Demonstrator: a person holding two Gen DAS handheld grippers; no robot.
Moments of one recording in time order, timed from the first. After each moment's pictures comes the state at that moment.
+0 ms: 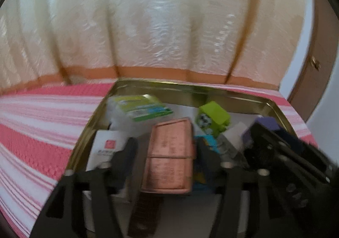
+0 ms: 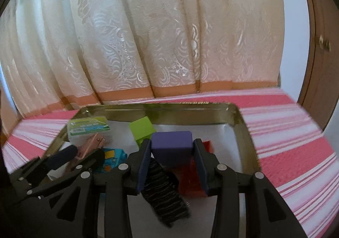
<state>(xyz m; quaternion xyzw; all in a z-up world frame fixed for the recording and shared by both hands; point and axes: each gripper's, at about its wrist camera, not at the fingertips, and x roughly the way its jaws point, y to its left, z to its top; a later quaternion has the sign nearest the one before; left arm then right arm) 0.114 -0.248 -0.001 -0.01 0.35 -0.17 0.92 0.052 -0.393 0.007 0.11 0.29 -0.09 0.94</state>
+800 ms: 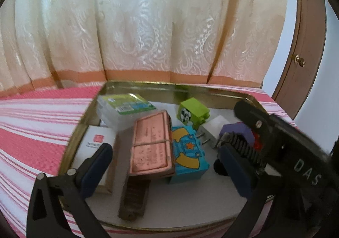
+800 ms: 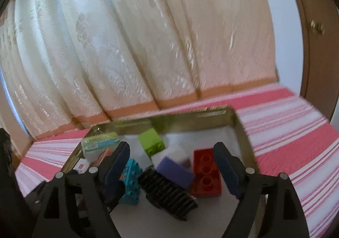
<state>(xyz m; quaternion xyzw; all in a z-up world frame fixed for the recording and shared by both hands) 0.084 -0.248 0.008 0.01 0.32 -0.22 0.92 0.029 -0.396 0.018 0.15 0.23 -0.10 0.96</state>
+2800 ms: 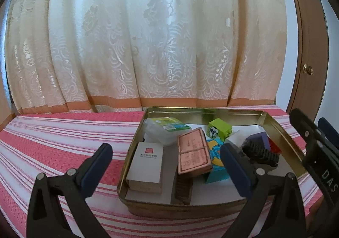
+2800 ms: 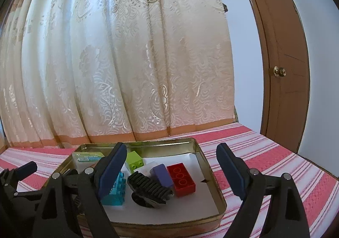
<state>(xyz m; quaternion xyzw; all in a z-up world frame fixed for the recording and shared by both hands) 0.053 -0.205 0.027 0.02 0.22 -0.16 0.96 -0.039 -0.358 0.036 0.07 0.11 -0.22 0.97</state>
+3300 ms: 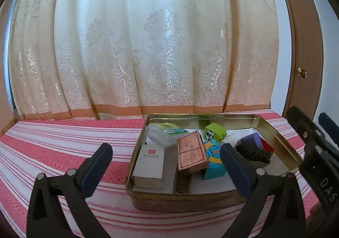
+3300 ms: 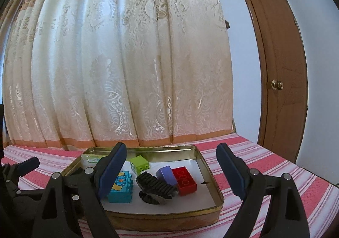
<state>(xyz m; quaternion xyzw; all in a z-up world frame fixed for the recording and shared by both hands) 0.033 -0.195 0.034 0.02 0.19 -0.17 0.97 -0.062 -0.332 0.042 0.04 0.07 -0.22 0.97</state>
